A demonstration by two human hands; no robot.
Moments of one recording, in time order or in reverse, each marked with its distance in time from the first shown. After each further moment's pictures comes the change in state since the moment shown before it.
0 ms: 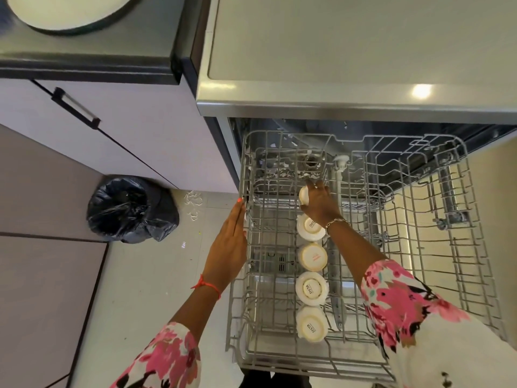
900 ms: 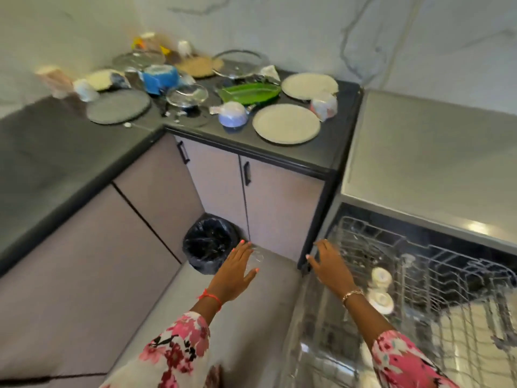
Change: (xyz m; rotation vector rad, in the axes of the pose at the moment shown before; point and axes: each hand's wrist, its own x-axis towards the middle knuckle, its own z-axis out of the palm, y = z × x) left_hand -0.124 -0.079 -0.204 0.035 -0.019 -0.233; right_hand -0.163 -0.220 -0.047 0.058 0.069 -0.391
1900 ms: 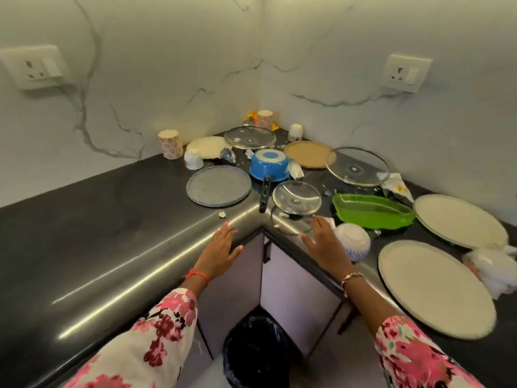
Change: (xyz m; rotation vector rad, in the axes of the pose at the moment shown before) left_hand 0.178 -0.298 -0.302 0.110 0.455 -0.280; right_hand 0.370 -0.361 -0.032 -0.039 0.158 -0.612
